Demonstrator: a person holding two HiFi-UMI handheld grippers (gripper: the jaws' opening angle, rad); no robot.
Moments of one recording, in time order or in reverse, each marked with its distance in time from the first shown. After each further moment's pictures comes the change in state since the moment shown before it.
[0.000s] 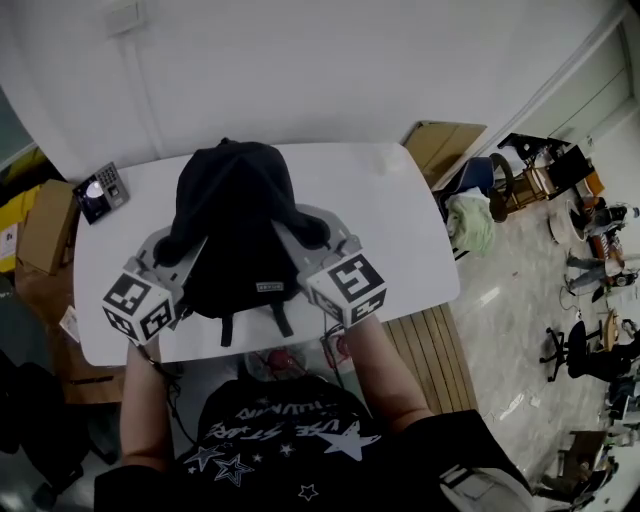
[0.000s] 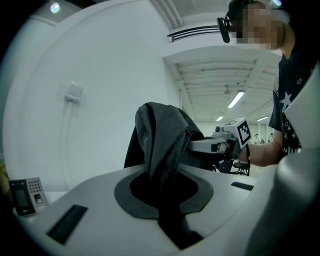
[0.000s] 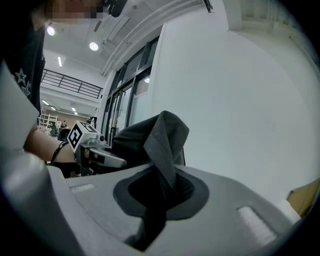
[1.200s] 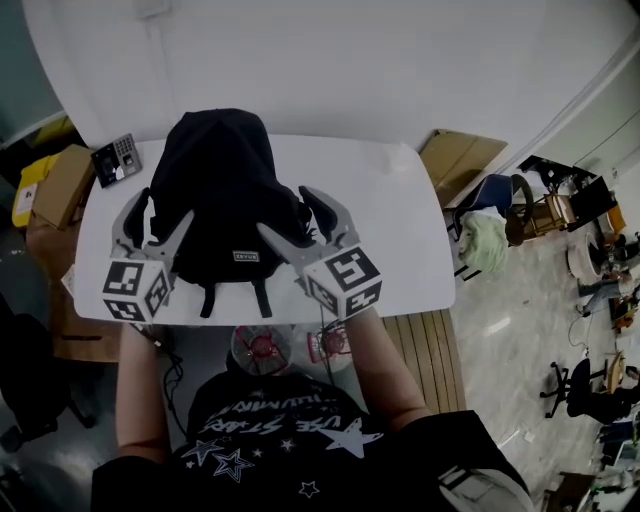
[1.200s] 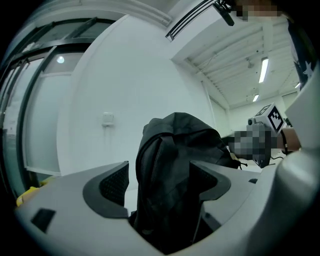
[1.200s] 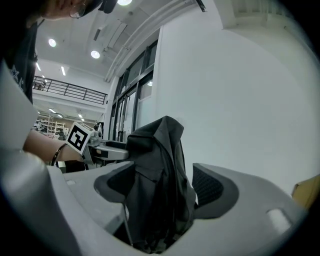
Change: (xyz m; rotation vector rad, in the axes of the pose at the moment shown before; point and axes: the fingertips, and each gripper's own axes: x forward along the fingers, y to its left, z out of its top) left arm -0.036 -0.017 0.011 0.103 -0.017 0.496; right arm -0.064 -0.002 -0.013 0.045 -0.020 0.090
